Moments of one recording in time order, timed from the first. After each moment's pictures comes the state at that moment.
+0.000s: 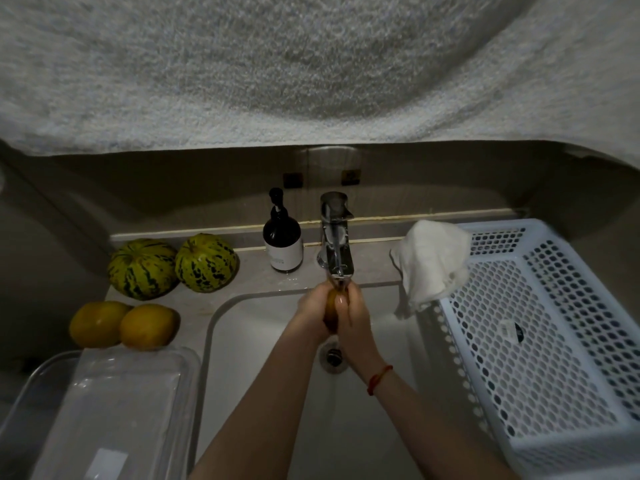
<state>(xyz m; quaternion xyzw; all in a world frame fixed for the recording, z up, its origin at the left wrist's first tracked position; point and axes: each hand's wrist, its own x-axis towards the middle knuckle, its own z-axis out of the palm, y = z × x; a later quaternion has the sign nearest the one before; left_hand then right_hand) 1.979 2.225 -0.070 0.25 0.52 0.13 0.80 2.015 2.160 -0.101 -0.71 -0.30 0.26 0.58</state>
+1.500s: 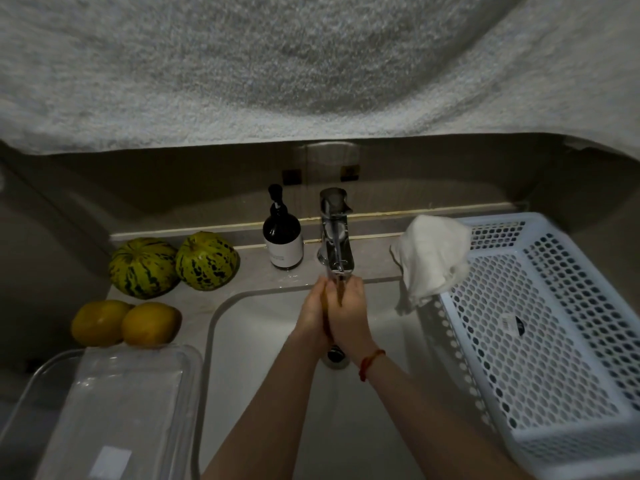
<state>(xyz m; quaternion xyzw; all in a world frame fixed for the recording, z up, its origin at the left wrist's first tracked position) 1.967 2.211 -0.085 0.23 0.43 0.18 0.86 2.008 2.175 -0.094 -0.78 -0.26 0.21 0.53</state>
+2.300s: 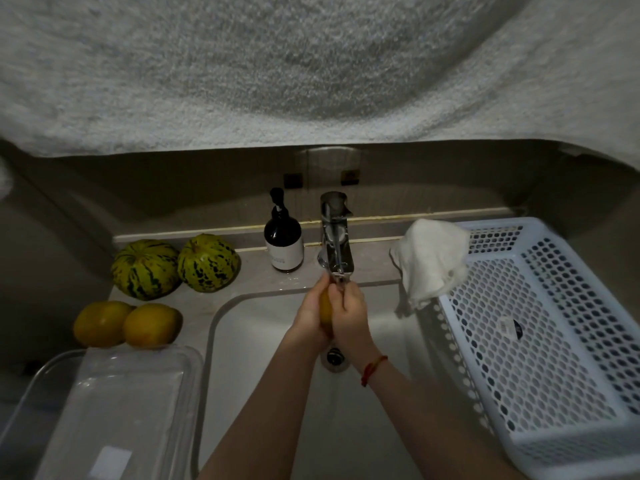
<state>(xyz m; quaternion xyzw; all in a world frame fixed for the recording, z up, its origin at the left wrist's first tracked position) 1.966 2.212 -0.067 0.18 0.44 0.16 0.86 2.009 2.174 -0.094 -0.78 -0.28 0.21 0.51</state>
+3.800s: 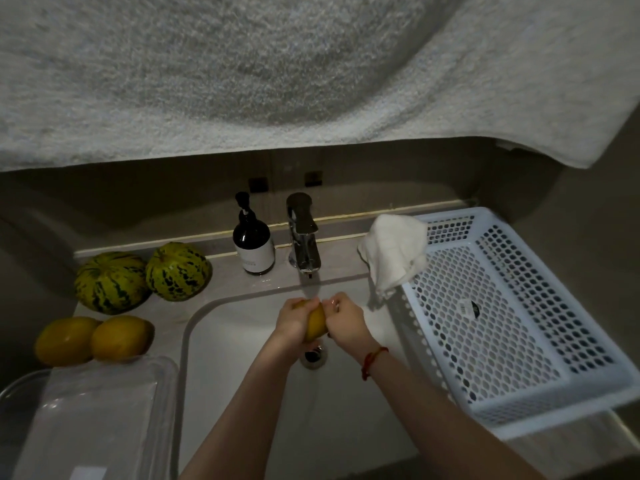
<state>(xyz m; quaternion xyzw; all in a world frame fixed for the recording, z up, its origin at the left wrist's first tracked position) 1.963 2.195 -0.067 0.43 0.53 0.10 0.72 2.033 2.134 -0.081 -0.83 -0.23 0.33 0.39</state>
